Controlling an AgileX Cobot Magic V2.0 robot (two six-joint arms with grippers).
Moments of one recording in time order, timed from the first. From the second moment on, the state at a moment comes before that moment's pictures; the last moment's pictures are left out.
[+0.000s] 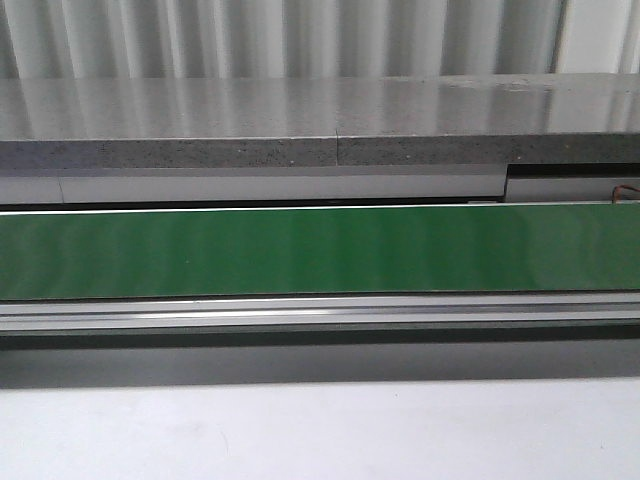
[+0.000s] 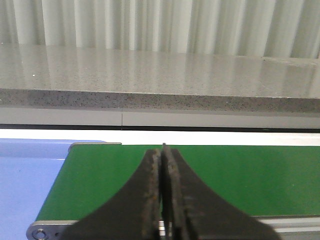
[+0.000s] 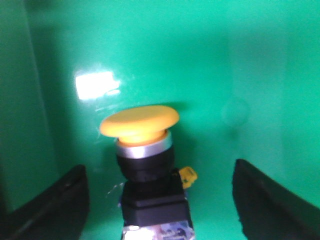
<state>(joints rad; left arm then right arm) -0.12 0.00 0.00 0.13 0.09 -0.18 -0.49 1.89 -1.24 0.06 0.70 -0.32</state>
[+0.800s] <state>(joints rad) -0.12 0.00 0.00 0.13 0.09 -0.18 -0.49 1.75 -1.24 0.13 0.74 -0.32</state>
